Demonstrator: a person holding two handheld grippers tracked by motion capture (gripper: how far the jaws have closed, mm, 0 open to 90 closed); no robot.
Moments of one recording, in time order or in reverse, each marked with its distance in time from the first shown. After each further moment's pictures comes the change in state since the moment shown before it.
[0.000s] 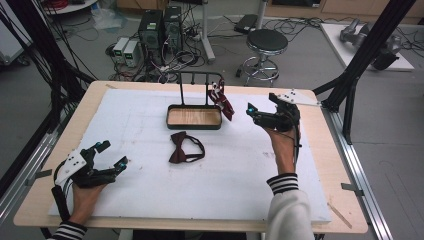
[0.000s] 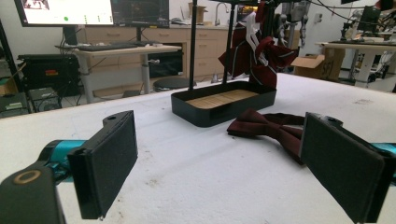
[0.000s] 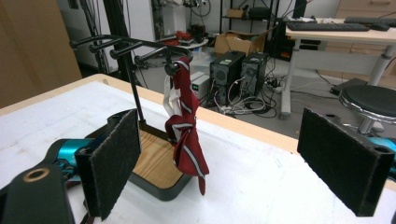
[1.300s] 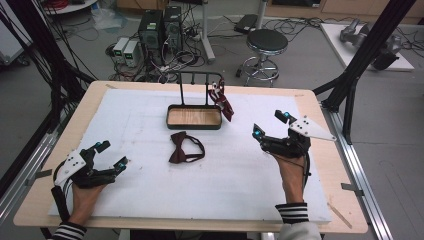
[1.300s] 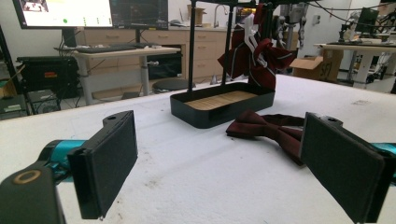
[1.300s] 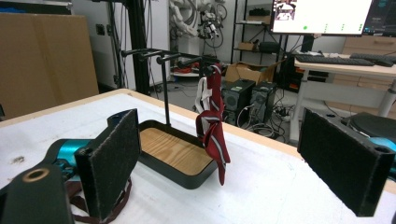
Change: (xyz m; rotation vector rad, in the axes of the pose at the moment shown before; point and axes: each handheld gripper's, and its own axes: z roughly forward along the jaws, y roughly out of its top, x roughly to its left) left arm 0.000 0.000 -0.001 -0.012 -0.005 -0.001; right arm 0.023 -0.033 -0.054 -0.134 0.052 -0.042
